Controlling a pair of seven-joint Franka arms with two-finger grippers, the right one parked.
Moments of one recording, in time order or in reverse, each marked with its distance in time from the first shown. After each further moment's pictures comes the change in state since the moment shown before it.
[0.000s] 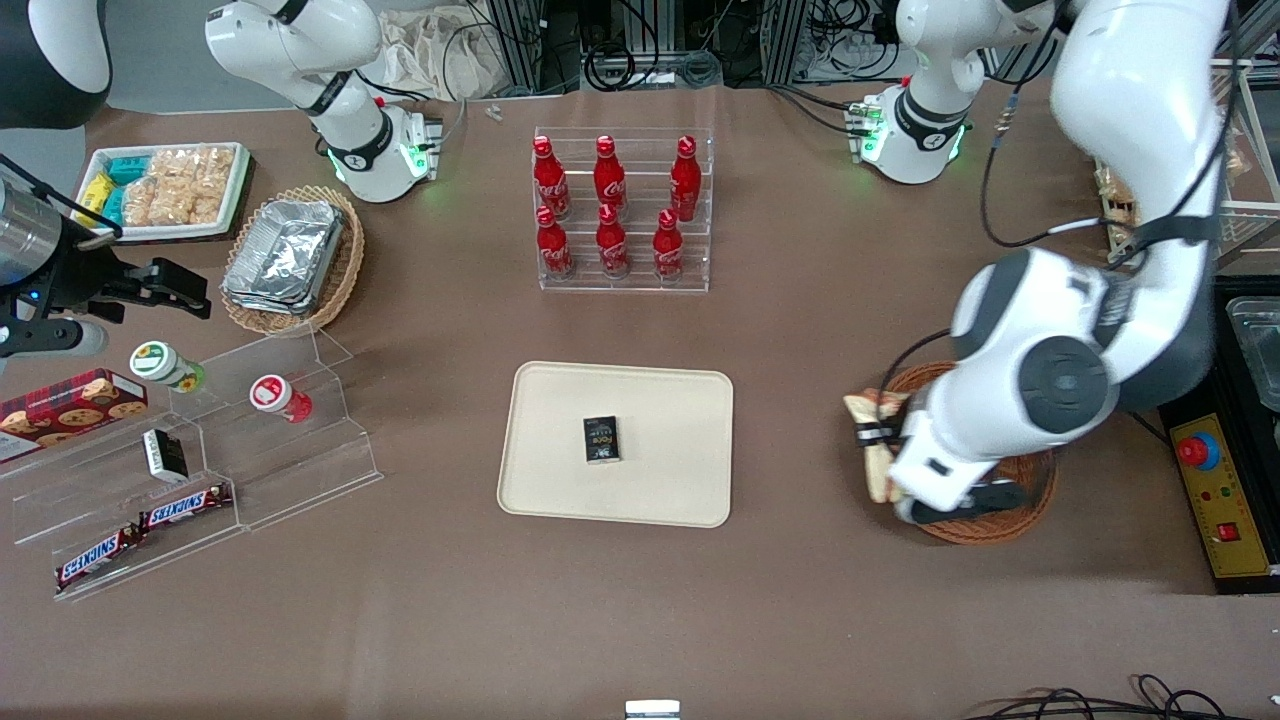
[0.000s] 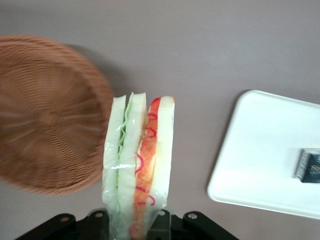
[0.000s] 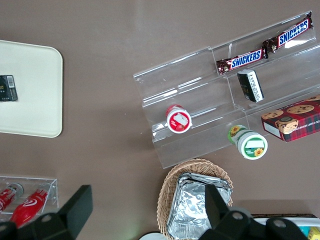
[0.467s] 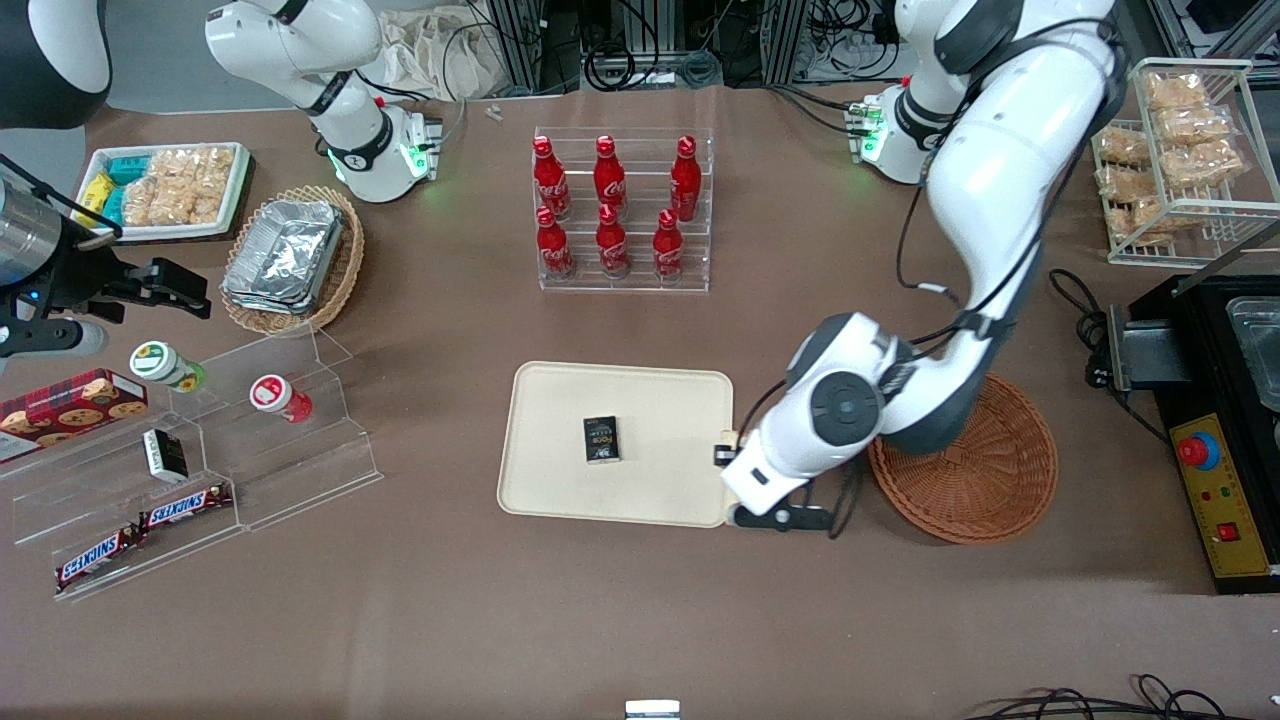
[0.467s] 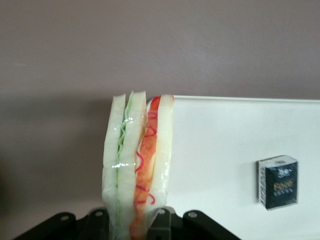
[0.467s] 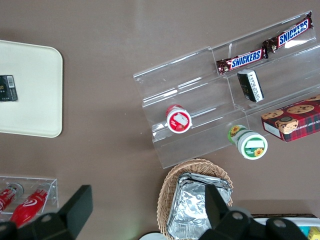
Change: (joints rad) arm -0.184 0.256 0.017 0.021 0.061 0.338 0.006
